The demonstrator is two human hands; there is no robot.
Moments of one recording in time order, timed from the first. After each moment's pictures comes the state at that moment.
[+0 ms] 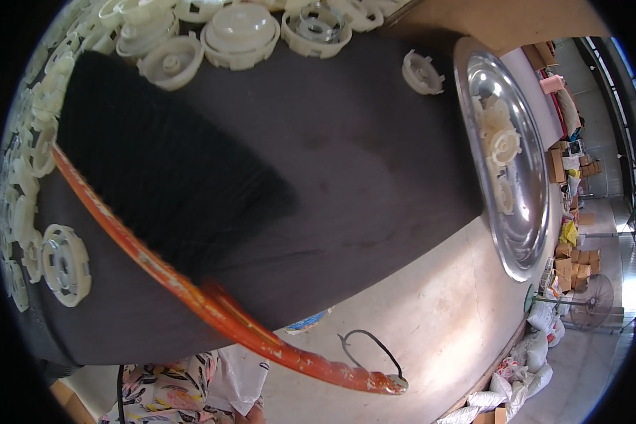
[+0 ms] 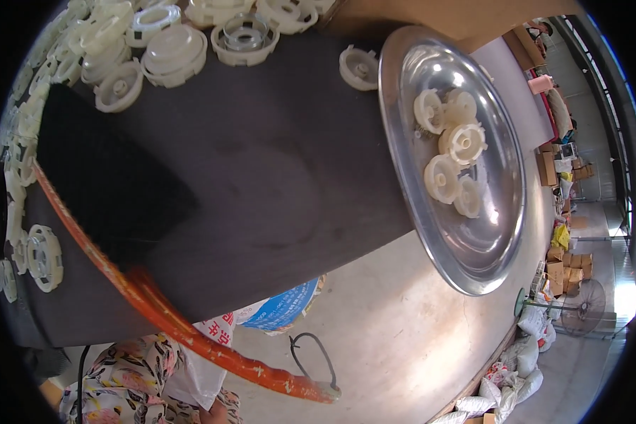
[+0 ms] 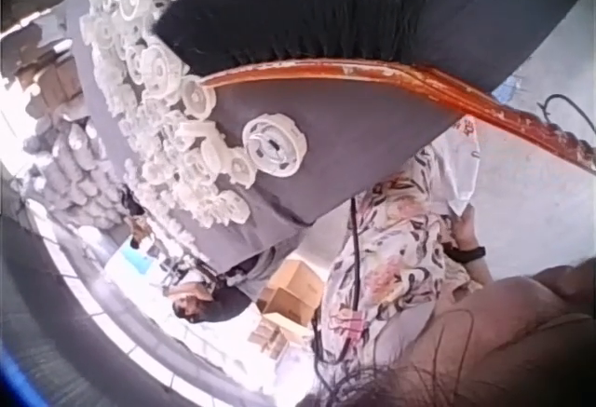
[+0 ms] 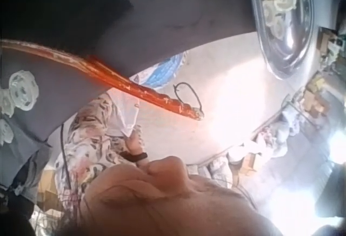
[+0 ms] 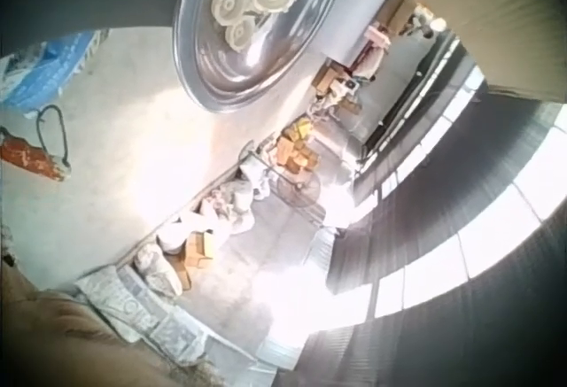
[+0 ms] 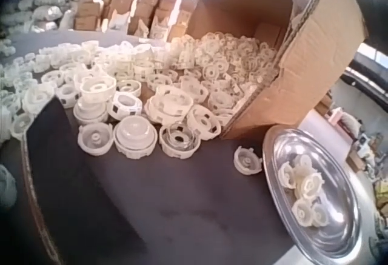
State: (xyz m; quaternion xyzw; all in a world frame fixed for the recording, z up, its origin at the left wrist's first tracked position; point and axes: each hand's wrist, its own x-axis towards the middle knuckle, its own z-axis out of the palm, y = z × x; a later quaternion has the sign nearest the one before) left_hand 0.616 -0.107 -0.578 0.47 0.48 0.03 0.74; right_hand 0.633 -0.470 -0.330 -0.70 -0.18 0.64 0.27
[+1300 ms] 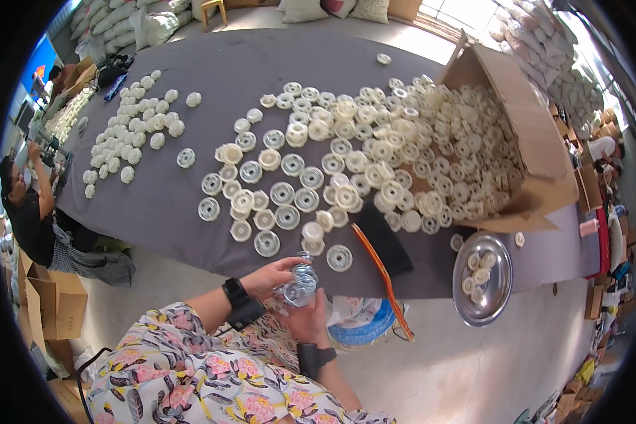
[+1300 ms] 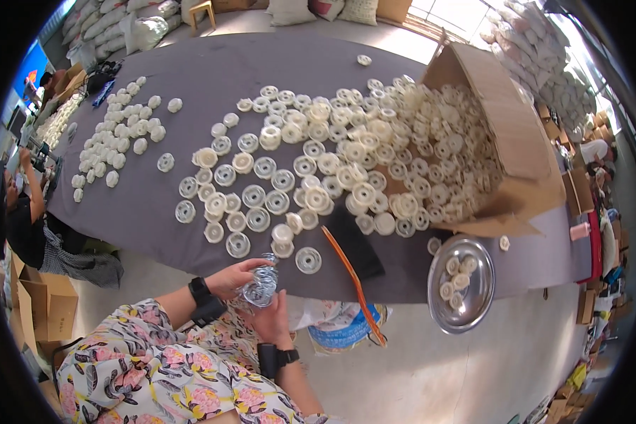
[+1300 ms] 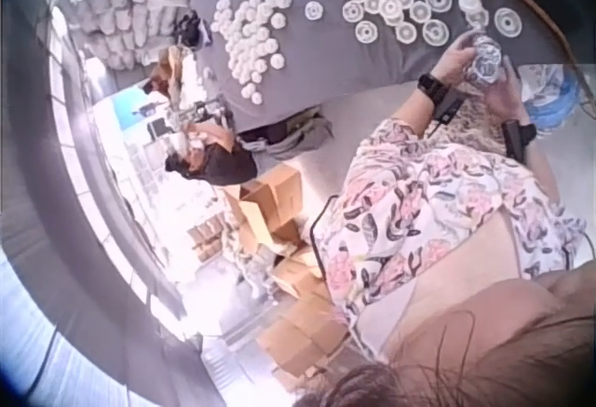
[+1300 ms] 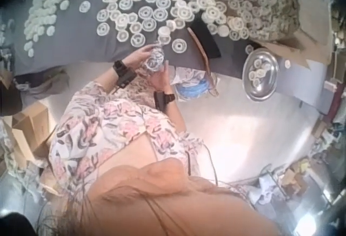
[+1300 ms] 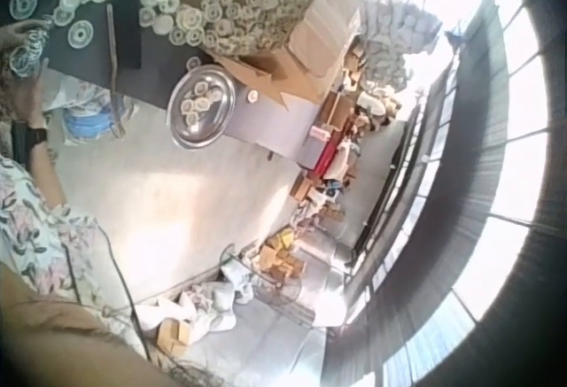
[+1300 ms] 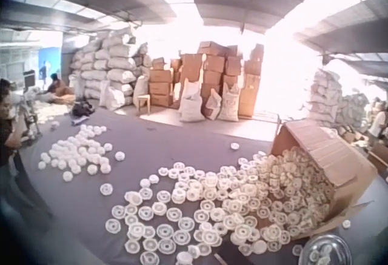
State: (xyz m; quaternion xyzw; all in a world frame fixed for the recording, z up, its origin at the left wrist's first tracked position) left_hand 0.340 -0.188 0.019 0.13 0.42 0.43 0.79; right_hand 0.506 -0.196 0.004 -0.26 0.01 0.93 0.25
